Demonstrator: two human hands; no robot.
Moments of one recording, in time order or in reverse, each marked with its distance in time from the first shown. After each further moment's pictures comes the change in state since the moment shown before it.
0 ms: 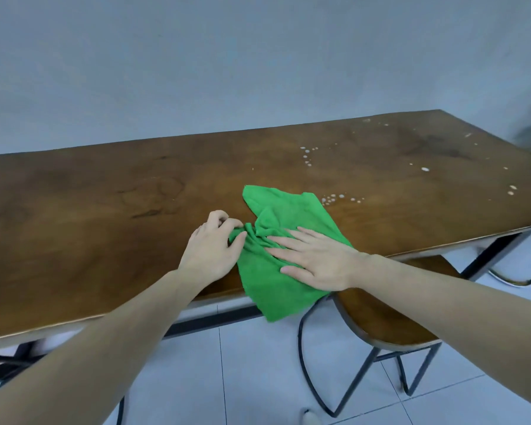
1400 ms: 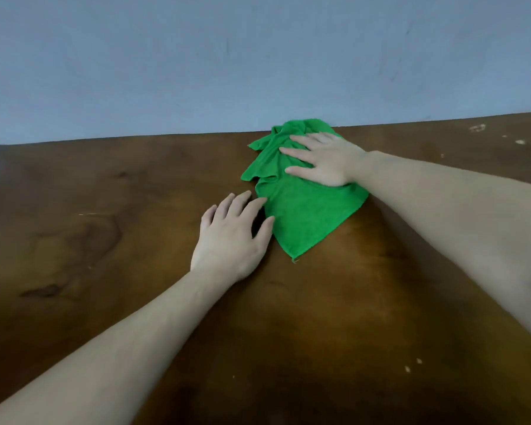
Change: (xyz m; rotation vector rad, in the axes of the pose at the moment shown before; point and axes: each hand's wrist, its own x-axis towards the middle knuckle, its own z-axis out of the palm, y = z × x) left_hand 0.255 0.028 0.087 0.258 0.006 -0.260; right_hand 0.299 0.360 -0.047 -0.073 0.044 0.003
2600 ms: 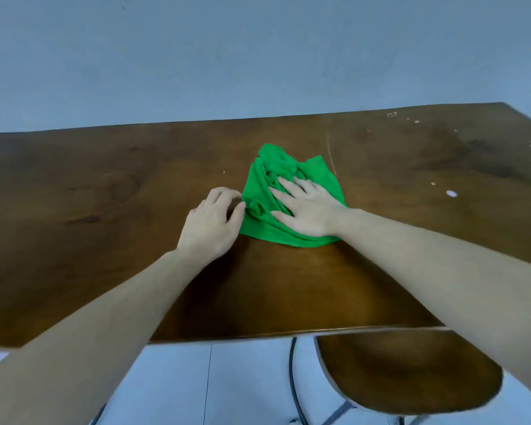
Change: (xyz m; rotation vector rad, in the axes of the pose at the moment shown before) left_hand -0.140 0.008 -0.044 -0.302 0.008 0.055; right_hand -0.217 -0.168 0.013 0.112 -0.019 0.154
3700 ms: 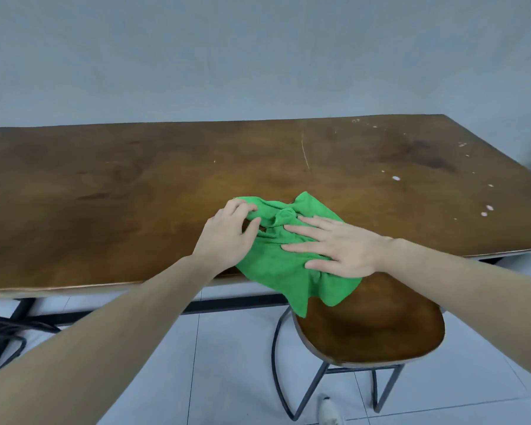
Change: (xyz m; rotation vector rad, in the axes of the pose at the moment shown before) left_hand -0.090 0.045 0.023 -0.001 -0.002 0.165; right_hand -0.177 0.008 0.020 -0.127 0.002 -0.383
